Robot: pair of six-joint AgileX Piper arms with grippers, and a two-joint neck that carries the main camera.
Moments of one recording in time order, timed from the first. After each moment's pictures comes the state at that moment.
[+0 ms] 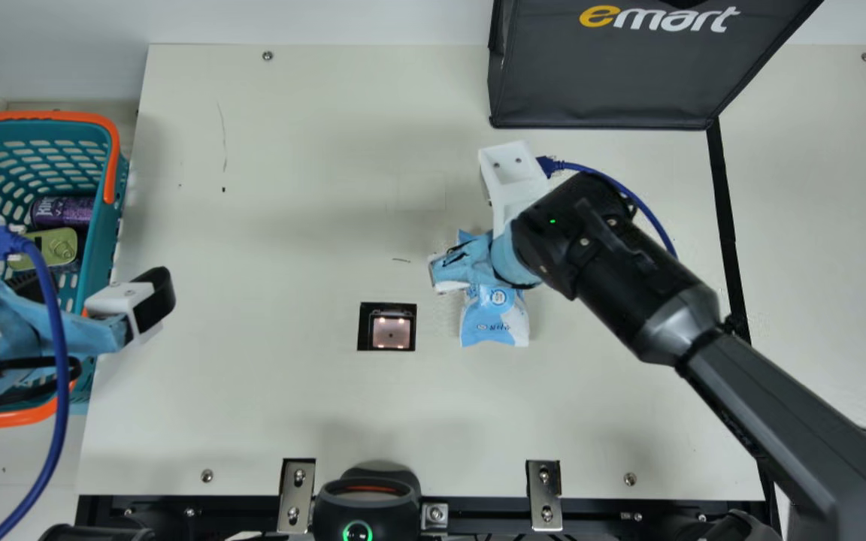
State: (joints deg) left arm -4.0 49.4 -53.6 -6.6 61.7 -2.1; right arm 35.5 93.9 -71.2 -3.7 56.6 30.8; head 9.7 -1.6
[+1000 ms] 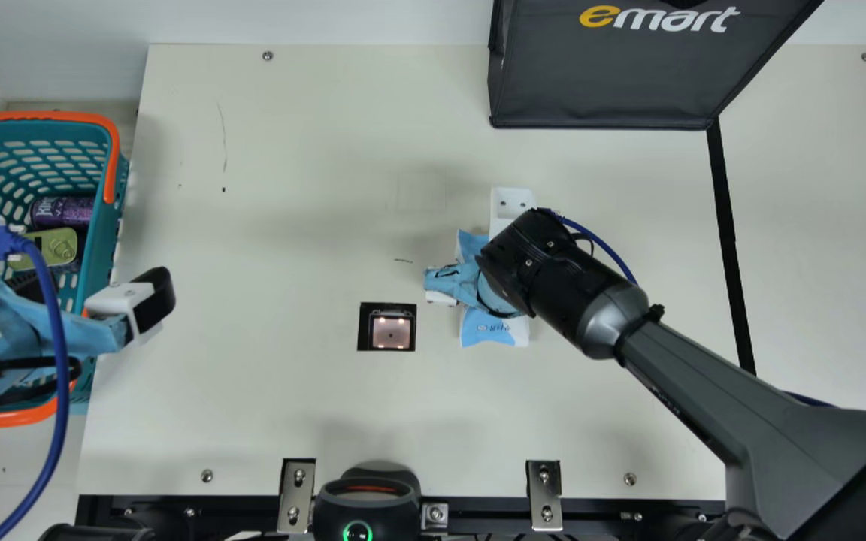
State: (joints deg) left arm -4.0 49.4 -53.6 -6.6 61.7 -2.1; right arm 37.4 99.4 -64.5 -4.9 51.5 49.0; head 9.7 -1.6
